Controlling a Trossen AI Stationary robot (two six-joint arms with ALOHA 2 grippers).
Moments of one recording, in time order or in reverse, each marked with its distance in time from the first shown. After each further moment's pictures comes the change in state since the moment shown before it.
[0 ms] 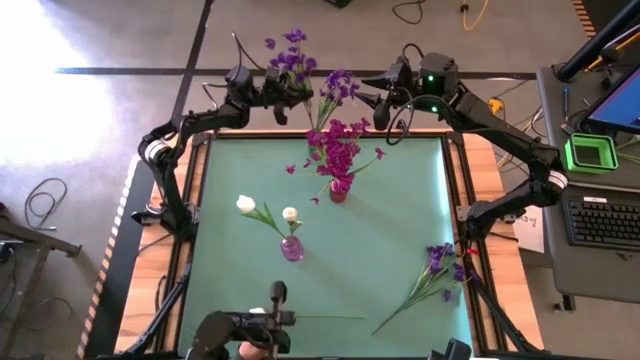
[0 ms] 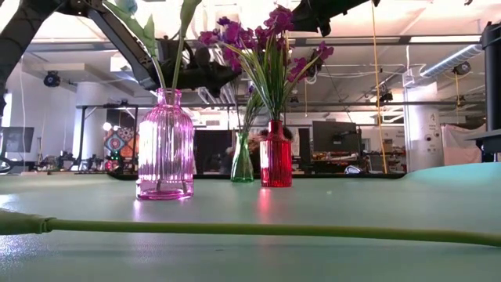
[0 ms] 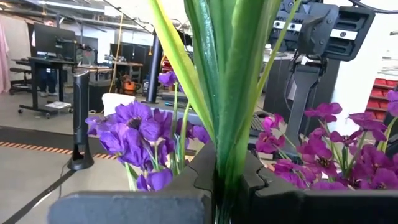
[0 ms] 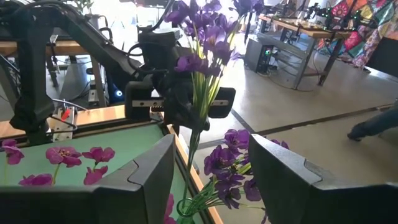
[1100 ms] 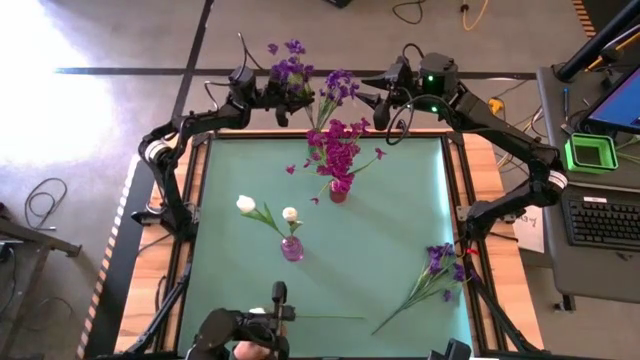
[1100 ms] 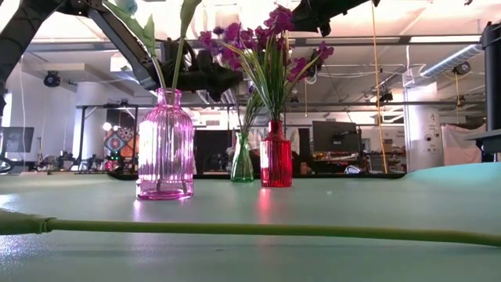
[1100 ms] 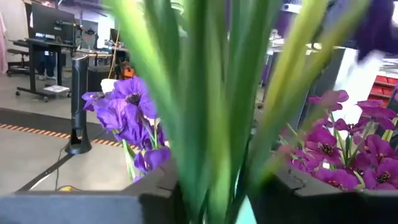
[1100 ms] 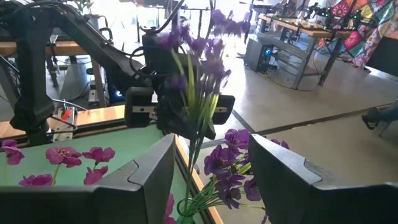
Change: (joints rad) left arm -0.009 0.000 -0.001 -0.083 -0.001 0.028; right arm 0.000 0.000 0.000 0.000 0.000 0.002
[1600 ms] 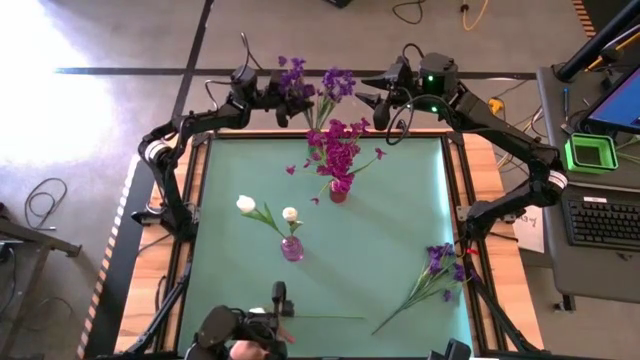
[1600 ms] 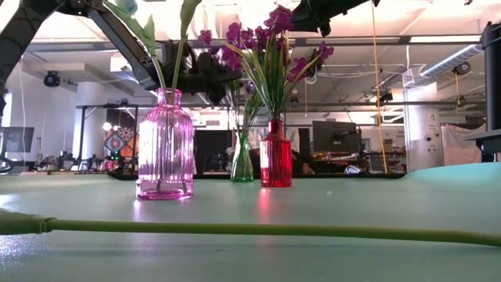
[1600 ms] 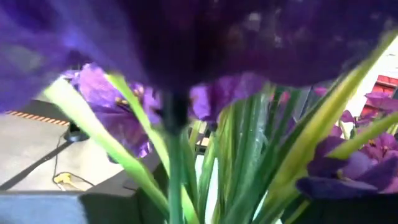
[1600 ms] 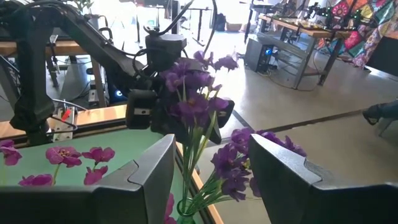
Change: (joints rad) left arm 0.004 -0.001 0.000 -0.062 0.002 0.013; right arm 0.000 0.000 0.000 0.000 0.000 0.000
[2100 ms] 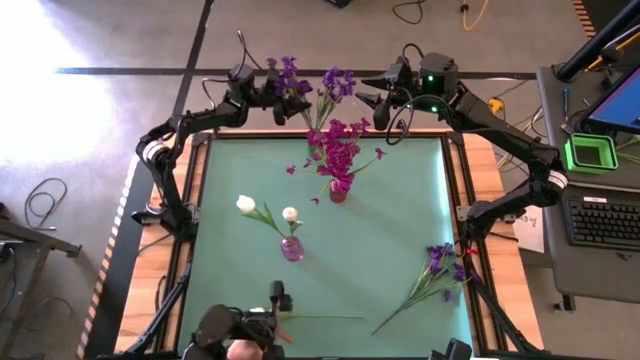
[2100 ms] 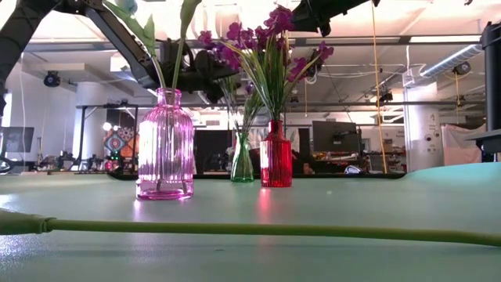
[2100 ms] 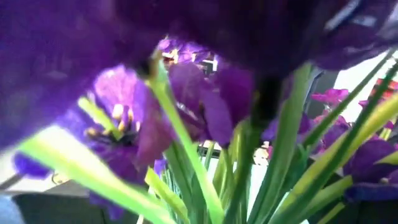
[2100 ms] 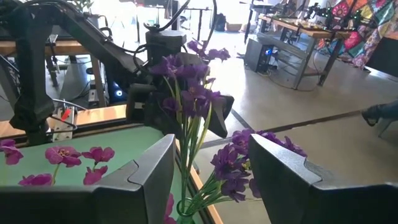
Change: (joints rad) left arm 0.017 -0.014 0.003 -0.014 0.017 -0.014; right arm 0.000 0.000 0.000 0.000 0.000 -0.002
